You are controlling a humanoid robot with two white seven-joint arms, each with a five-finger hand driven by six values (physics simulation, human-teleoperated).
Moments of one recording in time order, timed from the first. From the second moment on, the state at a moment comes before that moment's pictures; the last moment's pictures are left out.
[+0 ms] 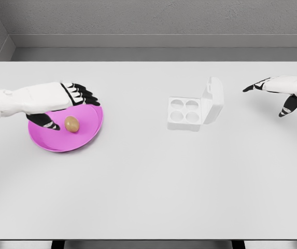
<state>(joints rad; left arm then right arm) -0.58 0.88 -0.53 -1.60 -0.25 -0.61 -0.61 -0.91 -0.83 0.86 -0.95 0.29 -0.57 0.61</state>
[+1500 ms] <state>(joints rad) -0.63 0.80 -0.64 -1.33 -0.23 -0.61 -0.61 -0.91 -0.83 0.86 -0.96 0.29 -0.58 0.61</state>
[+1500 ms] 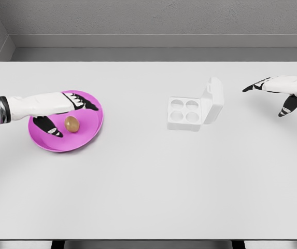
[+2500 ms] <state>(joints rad) -0.64 0.74 -0.63 -1.24 -0.31 -0.61 -0.61 -0.91 -0.83 0.86 -0.96 0.29 -0.58 0.61</state>
